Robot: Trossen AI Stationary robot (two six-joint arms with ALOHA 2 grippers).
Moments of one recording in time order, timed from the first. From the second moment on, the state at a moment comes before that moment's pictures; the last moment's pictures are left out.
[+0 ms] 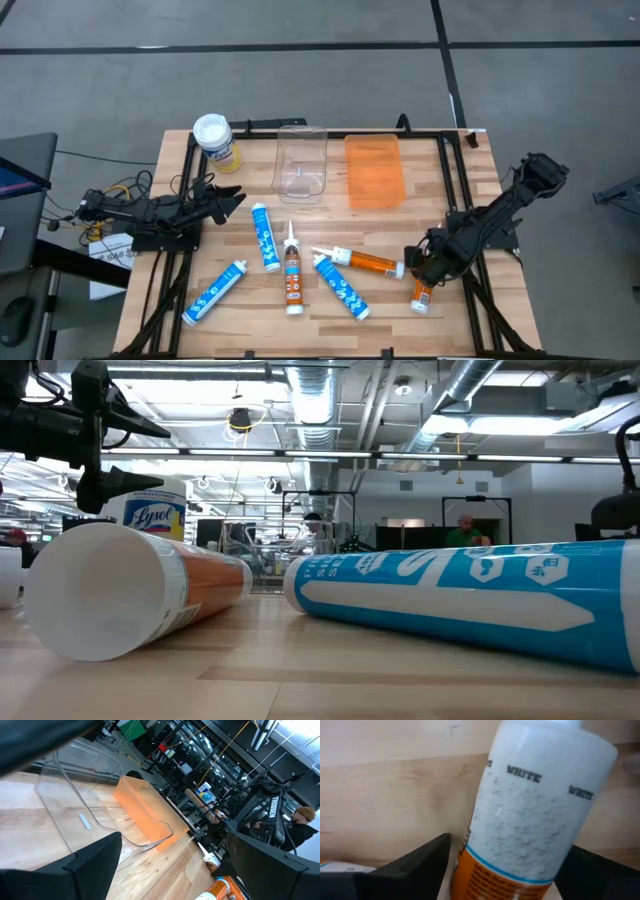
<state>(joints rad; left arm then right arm) -0.19 0.01 0.05 -0.07 -0.68 -0.78 0.72 1.36 0.55 -0.78 0.04 2.32</state>
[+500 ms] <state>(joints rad) -0.19 0.01 0.05 -0.07 -0.68 -0.77 0.71 1.32 0.61 -0.84 0.04 2.32</state>
